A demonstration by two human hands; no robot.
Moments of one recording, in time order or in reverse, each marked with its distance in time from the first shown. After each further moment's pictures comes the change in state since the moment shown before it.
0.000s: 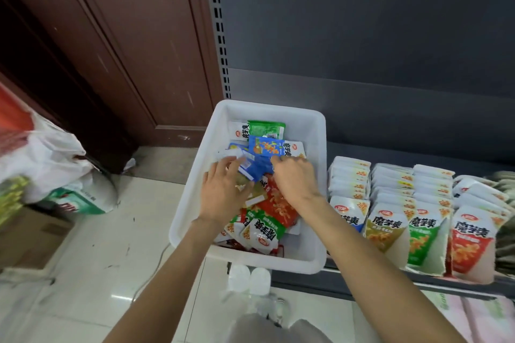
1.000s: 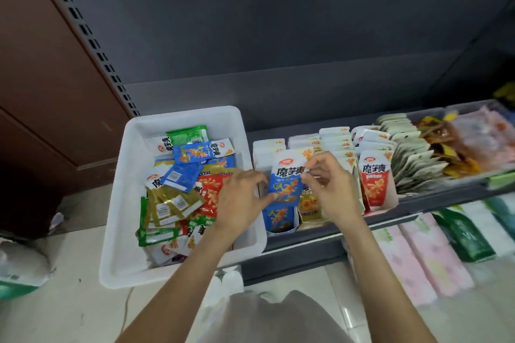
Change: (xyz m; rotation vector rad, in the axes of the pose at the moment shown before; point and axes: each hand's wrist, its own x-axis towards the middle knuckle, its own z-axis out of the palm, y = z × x) left_hand -0.011 0.141 0.029 -0.271 -0.303 0.318; right_hand -0.159 0.104 -0.044 1.061 0.385 0.610
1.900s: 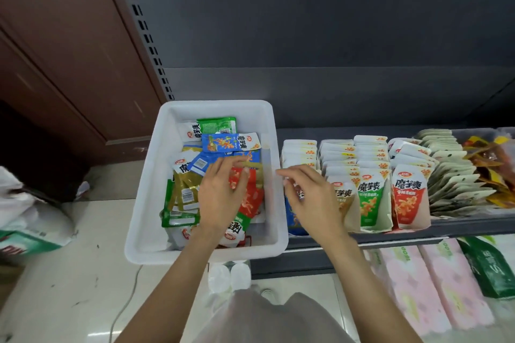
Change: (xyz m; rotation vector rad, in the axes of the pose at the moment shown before) left_hand -0.020 -0.053 -0.026 -0.046 0.455 -0.154; right_hand -0.005 -0.020 0.061 -0.356 -0.091 -0.409
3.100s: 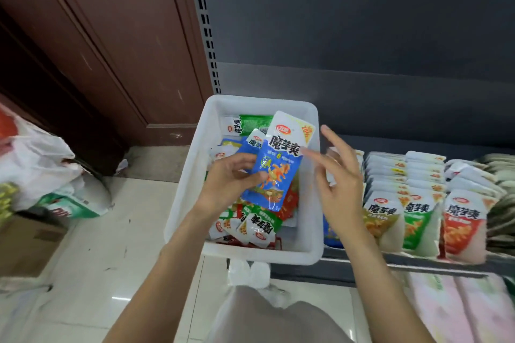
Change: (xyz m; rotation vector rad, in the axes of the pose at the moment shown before) left_hand 0.018 -0.005 -0.077 -0.738 -0.306 -0.543; right_hand 0.040 -0.021 0.027 0.269 0.144 -0.125
